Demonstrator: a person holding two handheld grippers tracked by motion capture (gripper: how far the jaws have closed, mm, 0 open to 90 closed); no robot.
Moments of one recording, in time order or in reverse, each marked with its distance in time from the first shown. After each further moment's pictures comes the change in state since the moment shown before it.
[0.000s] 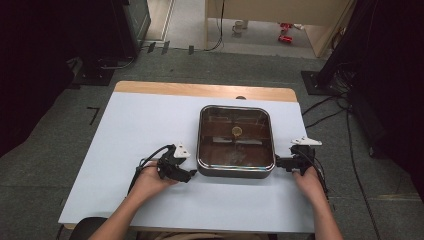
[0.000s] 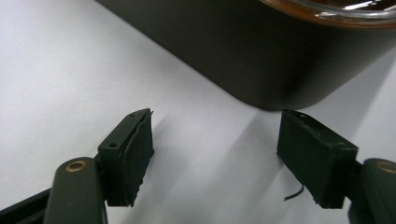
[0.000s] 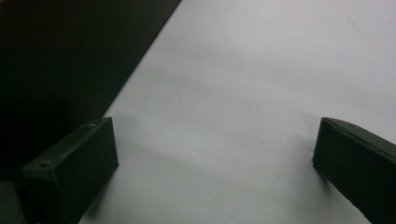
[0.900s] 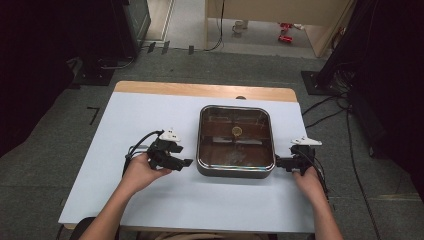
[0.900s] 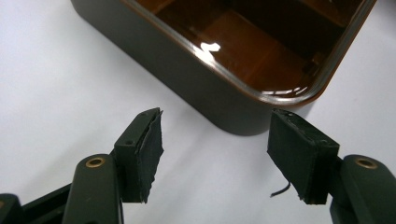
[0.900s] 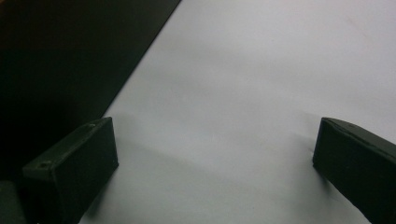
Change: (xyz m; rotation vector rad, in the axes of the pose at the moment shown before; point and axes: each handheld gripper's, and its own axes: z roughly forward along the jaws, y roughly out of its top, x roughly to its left) left arm 0.022 0.029 -0.055 -0.067 -0.116 -0.094; right arm 0.000 0.000 0.000 0.000 0.000 0.000
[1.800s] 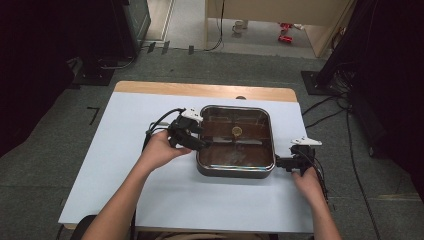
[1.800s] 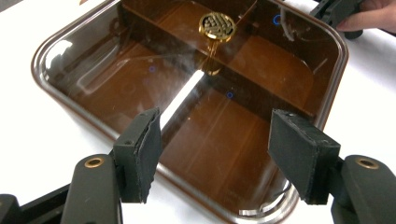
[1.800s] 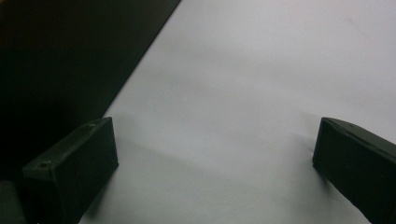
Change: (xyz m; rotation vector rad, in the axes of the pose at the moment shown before) left arm -0.006 0.082 0.019 -0.025 -0.056 0.087; right arm 0.000 0.000 0.000 0.000 0.000 -0.001
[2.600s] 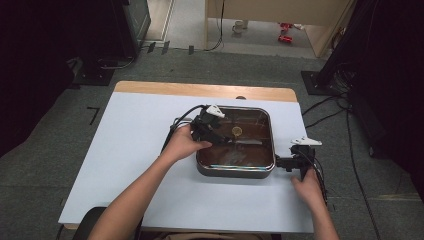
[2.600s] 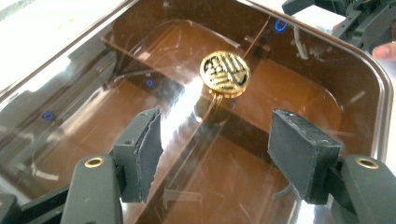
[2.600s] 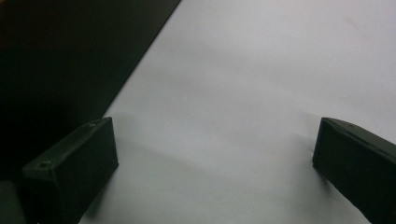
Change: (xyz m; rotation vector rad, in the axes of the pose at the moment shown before) left arm 0.002 0.027 0.064 -0.014 -0.005 0.045; right arm 0.000 0.000 0.000 0.000 0.000 0.002
